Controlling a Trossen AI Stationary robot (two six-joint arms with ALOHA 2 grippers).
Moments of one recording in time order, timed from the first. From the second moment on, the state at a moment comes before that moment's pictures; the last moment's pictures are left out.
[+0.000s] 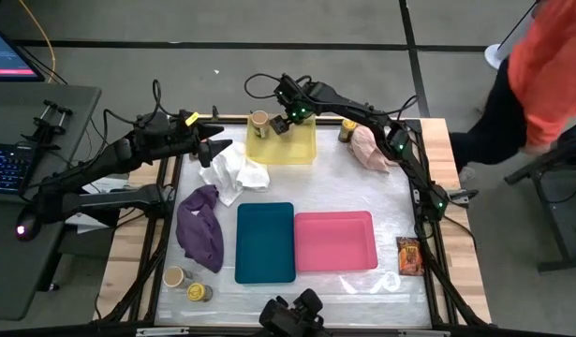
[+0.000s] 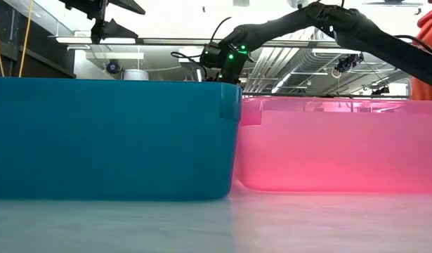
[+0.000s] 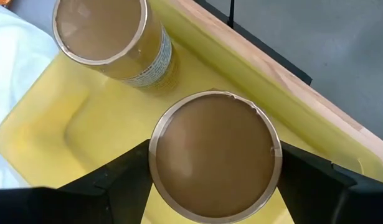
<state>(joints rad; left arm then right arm) 0.46 0.72 0.82 -0.36 0.02 -0.36 -0.53 2.38 2.32 -1.02 0.02 0.34</state>
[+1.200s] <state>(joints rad) 0.46 0.72 0.82 -0.35 0.01 -0.35 -0.51 2.41 2.31 -0.97 0.05 0.30</state>
